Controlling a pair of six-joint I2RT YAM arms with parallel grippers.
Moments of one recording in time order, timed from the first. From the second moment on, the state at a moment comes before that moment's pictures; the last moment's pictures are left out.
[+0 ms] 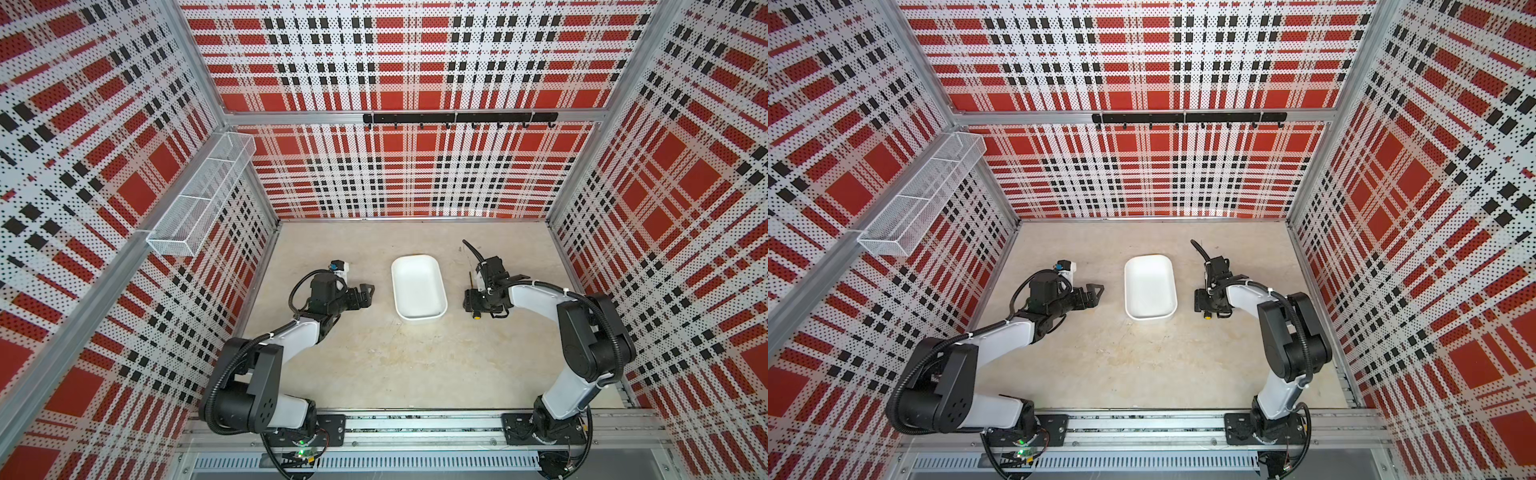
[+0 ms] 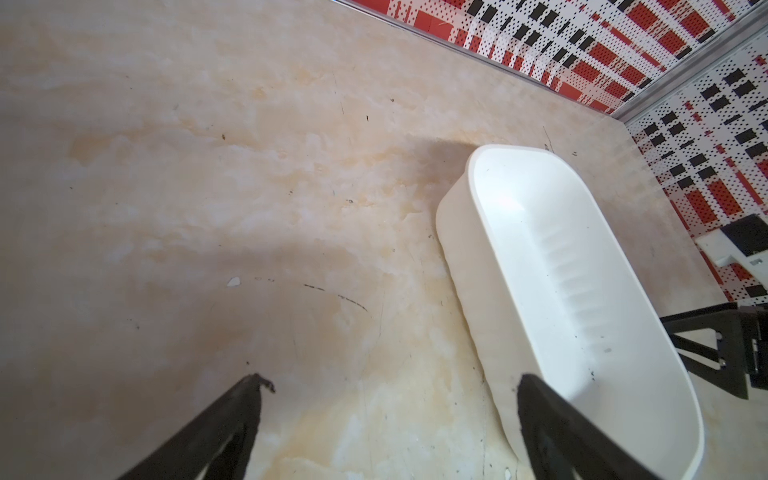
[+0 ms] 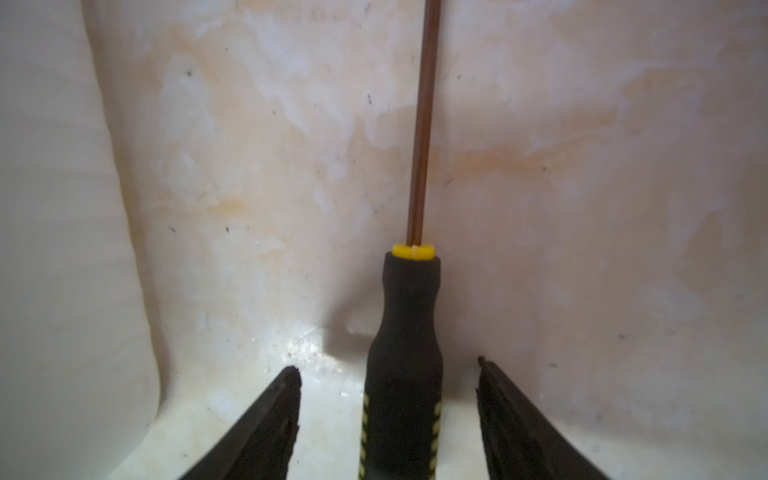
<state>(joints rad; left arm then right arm) -0.19 1.42 0.57 0.28 0.28 -0.31 0.30 1.73 0.98 -0.43 -0.08 0.37</state>
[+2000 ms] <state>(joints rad) -0.19 1.43 0.59 0.27 0.34 -0.31 0.65 1.45 0.96 -0.09 0.00 0.55</state>
